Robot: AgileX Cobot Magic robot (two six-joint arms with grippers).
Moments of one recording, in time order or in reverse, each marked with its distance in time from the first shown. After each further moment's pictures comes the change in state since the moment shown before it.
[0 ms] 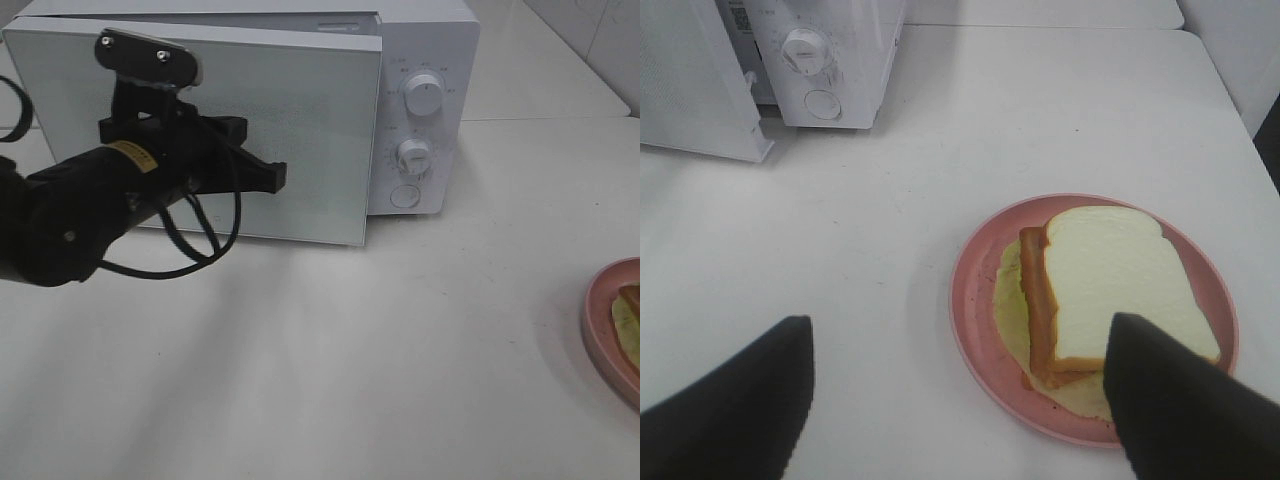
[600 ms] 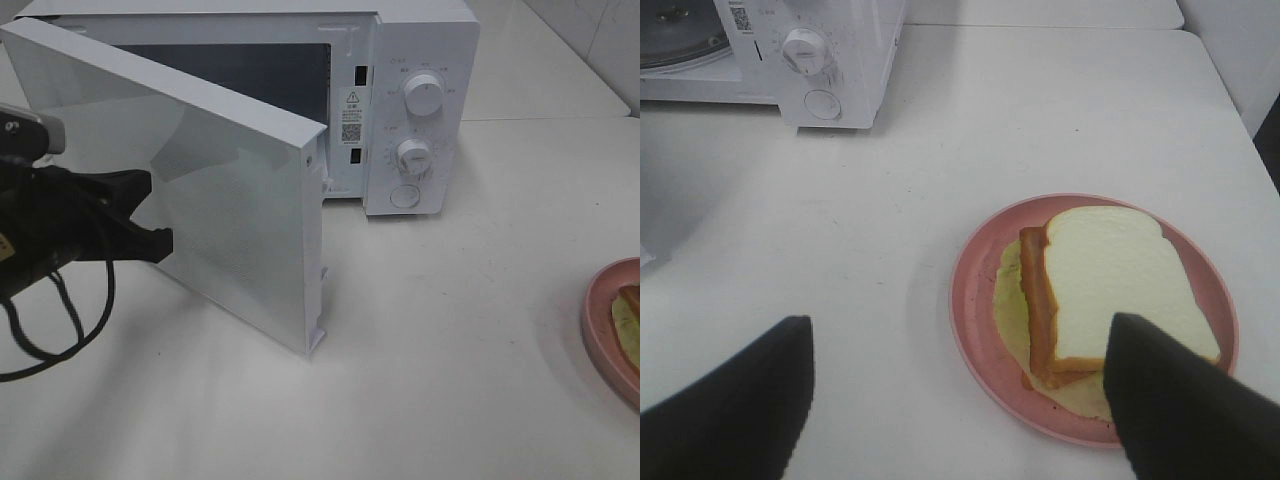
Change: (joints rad) left arm 0.163 -0.161 0.380 0.249 -0.192 -0.183; right arm 0.000 0.000 0.000 0.000 0.000 0.000
